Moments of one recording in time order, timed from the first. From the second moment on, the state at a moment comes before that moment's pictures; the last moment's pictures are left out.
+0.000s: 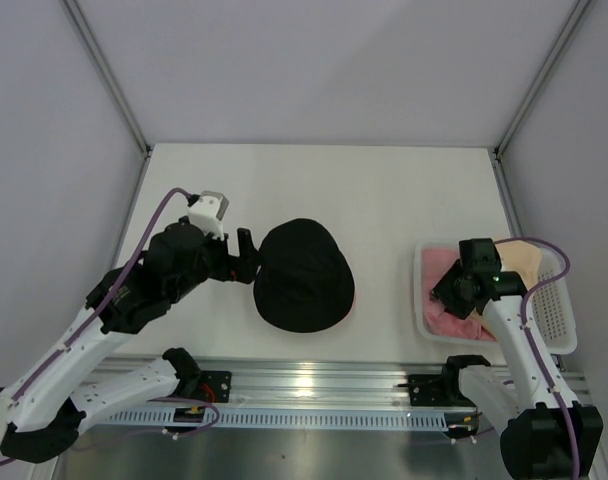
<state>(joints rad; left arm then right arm) -0.79 0.81 1.14 -0.84 -0.29 -0.38 0.06 0.91 0.71 -0.94 0.05 0.74</state>
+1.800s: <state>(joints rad) -0.62 0.89 1.09 -0.24 0.07 -0.22 0.36 1.28 1.76 -0.59 -0.84 0.88</state>
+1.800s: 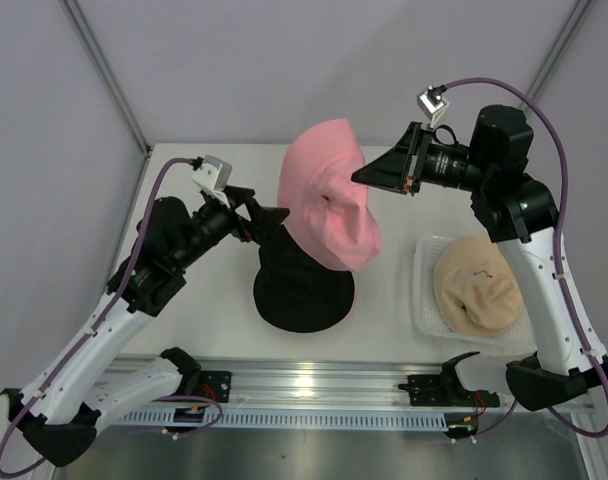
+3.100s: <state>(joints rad) -0.49 0.64 0.98 -0.53 0.24 -0.95 0.53 1.57 1.87 -0.75 -0.63 0.79</state>
